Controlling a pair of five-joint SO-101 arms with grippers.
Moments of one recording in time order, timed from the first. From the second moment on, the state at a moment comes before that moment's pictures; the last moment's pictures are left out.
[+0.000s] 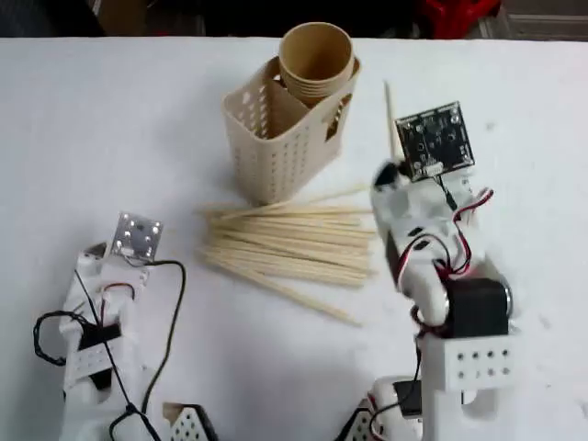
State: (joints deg) left arm -26.7 -50.2 96.3 2.6 -32.8; right arm -10.8 -53.2 26.5 62.2 14.2
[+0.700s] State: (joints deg) left arm -26.7 -50.2 96.3 2.6 -33.2; right arm -28.0 -13.3 -4.7 27.5 6.9
